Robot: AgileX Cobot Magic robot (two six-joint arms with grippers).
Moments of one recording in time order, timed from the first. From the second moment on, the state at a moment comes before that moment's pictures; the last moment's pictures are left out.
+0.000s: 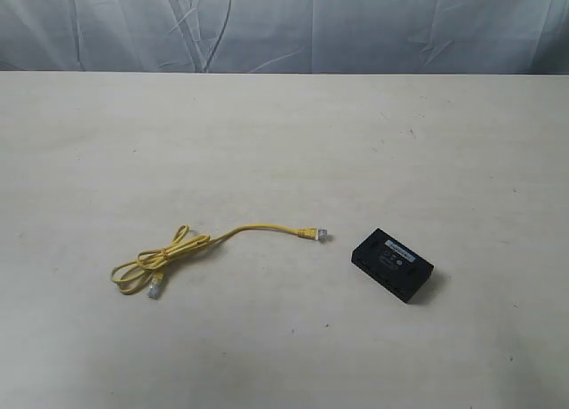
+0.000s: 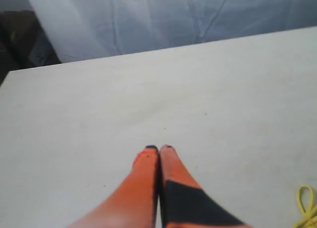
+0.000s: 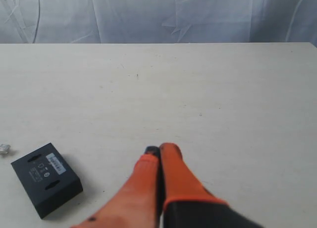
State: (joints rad) left arm 0.04 0.79 -0.64 -0.20 0.43 0.36; right arm 0.07 0.01 -0.01 -0.01 0.37 -0.02
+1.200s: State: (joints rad) left arm -0.54 1.79 -1.18 -0.30 0.53 0.87; right arm 0.07 0.01 -0.01 -0.01 0.37 -0.02
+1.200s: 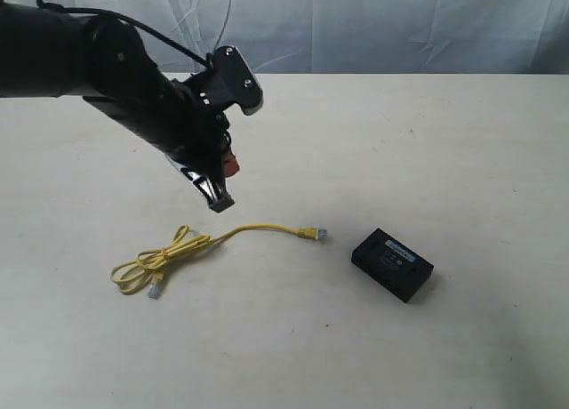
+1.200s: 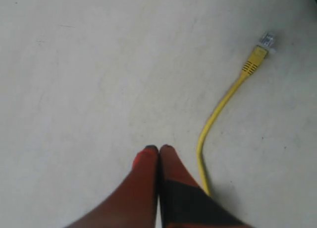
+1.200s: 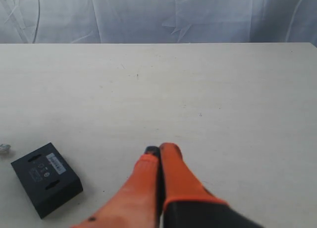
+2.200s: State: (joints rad) left arm -0.62 2.10 -1.45 -0.29 0.74 1.14; right arm 0.07 0.01 -0.01 -0.01 0.37 -0.02
